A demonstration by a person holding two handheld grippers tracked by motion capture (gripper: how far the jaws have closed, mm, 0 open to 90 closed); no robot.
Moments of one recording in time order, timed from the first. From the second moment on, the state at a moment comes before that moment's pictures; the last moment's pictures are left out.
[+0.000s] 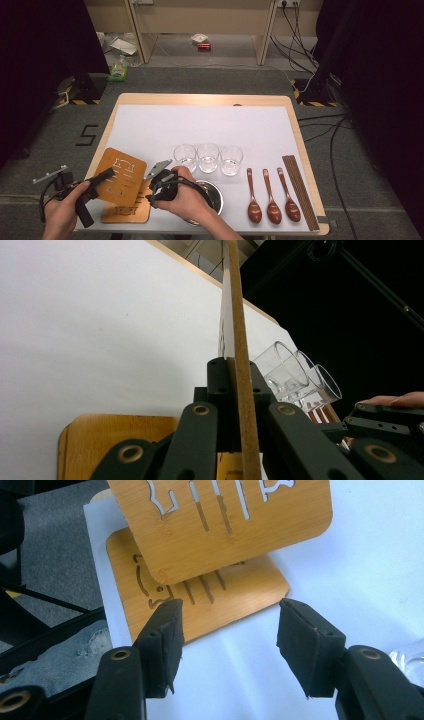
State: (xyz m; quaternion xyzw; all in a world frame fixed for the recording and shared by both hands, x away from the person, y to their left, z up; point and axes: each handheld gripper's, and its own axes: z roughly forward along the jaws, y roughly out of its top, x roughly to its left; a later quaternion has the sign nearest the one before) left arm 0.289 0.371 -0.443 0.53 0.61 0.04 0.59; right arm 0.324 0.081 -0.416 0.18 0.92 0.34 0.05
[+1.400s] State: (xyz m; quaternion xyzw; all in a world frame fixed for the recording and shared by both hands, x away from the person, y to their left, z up) left arm 0.334 0.374 -0.421 0.52 0.61 0.07 0.60; right arm 0.324 -0.003 -0.408 0.26 0.90 0.35 0.07
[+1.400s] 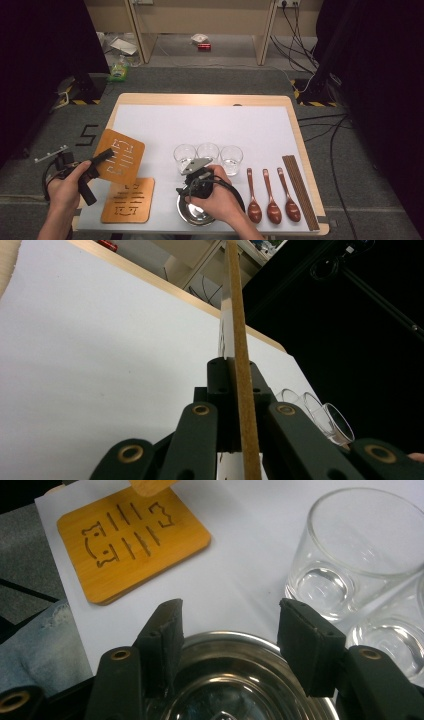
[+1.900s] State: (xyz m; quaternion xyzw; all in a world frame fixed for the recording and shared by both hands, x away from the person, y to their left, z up) left arm 0.363 0.370 -0.423 0.51 0.61 0.07 0.61; right arm 0.325 -0.030 -0.407 0.29 0.88 0.36 0.09
